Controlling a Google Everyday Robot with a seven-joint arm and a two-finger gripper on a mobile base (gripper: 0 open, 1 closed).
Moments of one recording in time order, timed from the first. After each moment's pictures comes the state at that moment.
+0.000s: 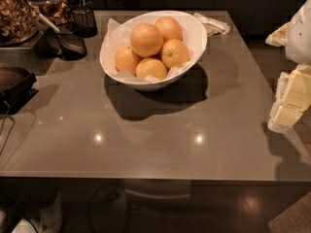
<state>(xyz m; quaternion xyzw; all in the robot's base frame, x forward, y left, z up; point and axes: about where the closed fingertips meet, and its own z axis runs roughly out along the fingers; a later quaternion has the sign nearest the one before) 0.438 -0.217 0.976 -0.60 0.78 -0.03 0.16</state>
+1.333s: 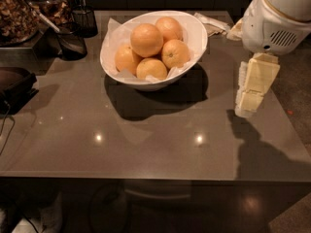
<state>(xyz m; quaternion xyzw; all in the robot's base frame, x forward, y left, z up) 0.474 -0.167 0.970 -0.65 0.74 -0.02 0.15</state>
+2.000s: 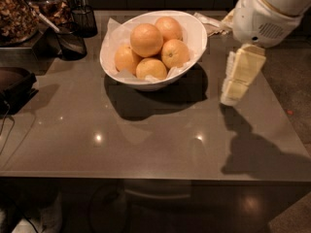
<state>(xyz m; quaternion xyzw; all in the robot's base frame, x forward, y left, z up) 0.499 -0.146 0.977 -0.65 0.73 -0.01 0.19</state>
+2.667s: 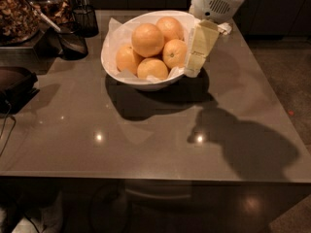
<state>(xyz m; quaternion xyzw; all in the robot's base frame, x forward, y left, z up) 0.572 -0.093 0.985 -0.65 0.74 0.00 0.20</state>
